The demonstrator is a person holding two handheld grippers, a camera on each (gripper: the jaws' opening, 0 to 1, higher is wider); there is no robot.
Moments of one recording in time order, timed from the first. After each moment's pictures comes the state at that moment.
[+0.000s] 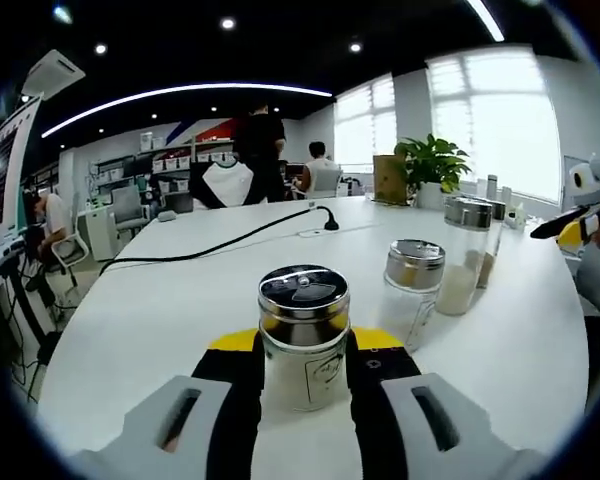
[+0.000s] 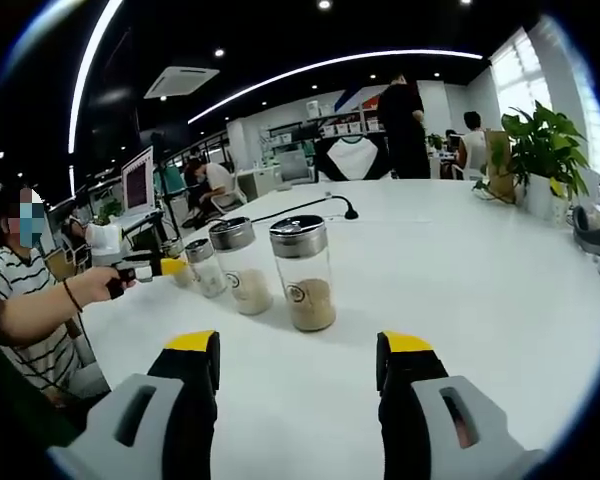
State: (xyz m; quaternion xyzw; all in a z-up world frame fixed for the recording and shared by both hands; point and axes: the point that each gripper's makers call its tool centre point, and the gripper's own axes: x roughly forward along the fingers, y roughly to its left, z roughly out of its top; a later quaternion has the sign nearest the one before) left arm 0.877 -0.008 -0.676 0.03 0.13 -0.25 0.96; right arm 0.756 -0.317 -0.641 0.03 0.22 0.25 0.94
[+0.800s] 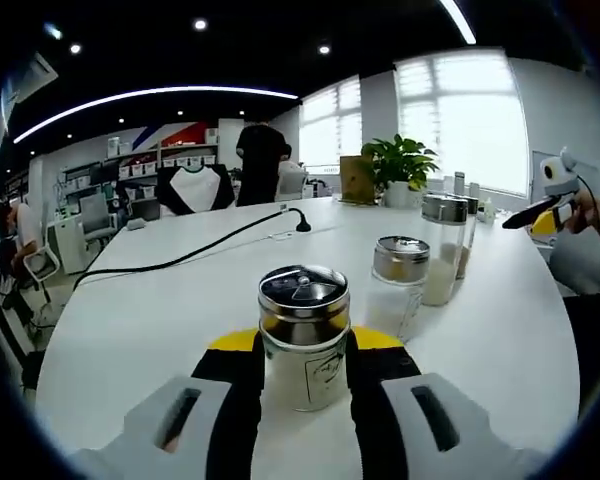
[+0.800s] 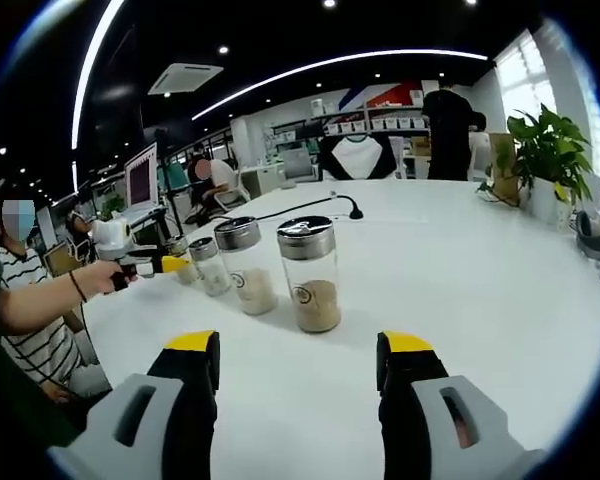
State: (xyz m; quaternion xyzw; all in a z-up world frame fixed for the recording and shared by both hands) left arm 0.878 -0.010 -0.675 0.04 0.12 -0.33 0.93; right arm 0.757 -0.312 -0.641 0.02 0.22 0.25 0.94
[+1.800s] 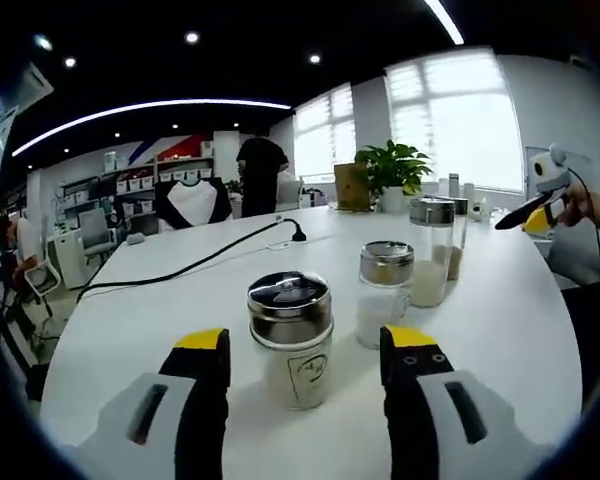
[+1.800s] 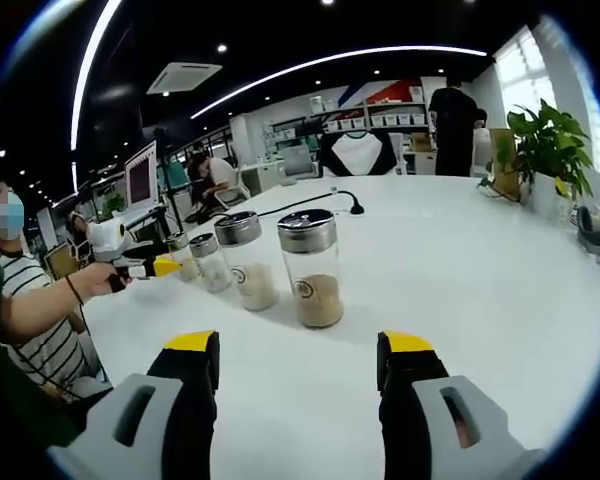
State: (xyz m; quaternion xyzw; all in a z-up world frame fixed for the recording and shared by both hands) left arm 0.861 -0.017 -0.666 0.06 0.10 -0.33 0.94; right arm 0.755 -0.310 -0.645 0.02 0.23 0.25 0.94
